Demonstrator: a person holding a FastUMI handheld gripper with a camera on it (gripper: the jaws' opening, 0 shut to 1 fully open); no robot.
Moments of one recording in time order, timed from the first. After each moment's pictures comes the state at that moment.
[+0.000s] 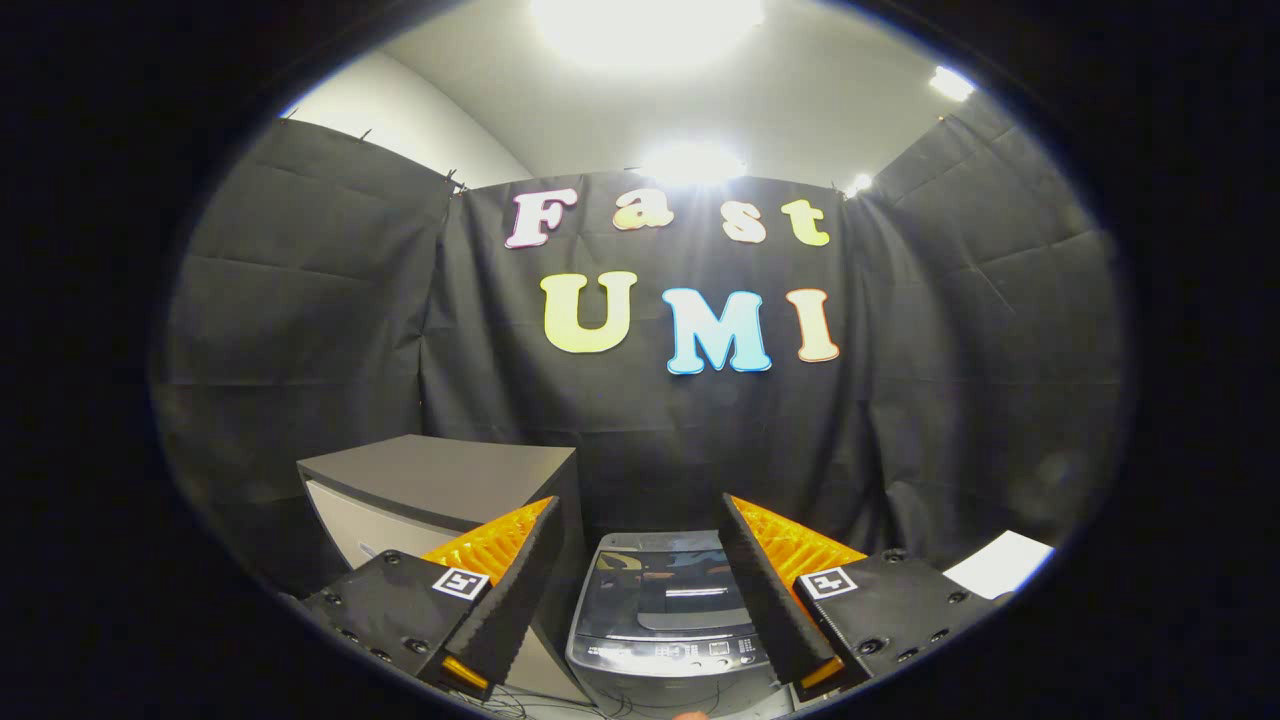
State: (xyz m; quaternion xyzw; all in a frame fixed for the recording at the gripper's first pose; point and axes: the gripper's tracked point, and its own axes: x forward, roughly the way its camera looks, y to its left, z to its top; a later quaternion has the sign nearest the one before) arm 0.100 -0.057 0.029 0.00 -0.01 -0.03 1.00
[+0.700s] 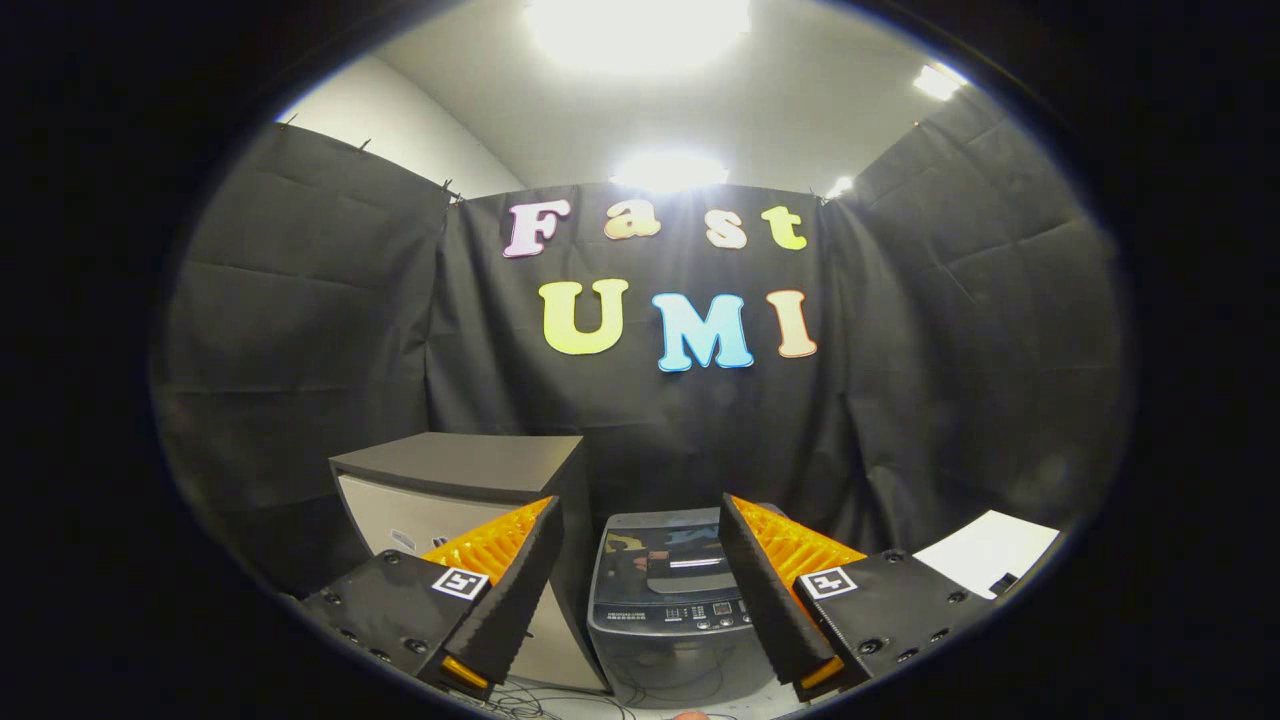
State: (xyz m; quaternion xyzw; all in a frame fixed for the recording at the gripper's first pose) arm 0.014 -0.035 0.021 0.01 -0.01 -0.05 1.00
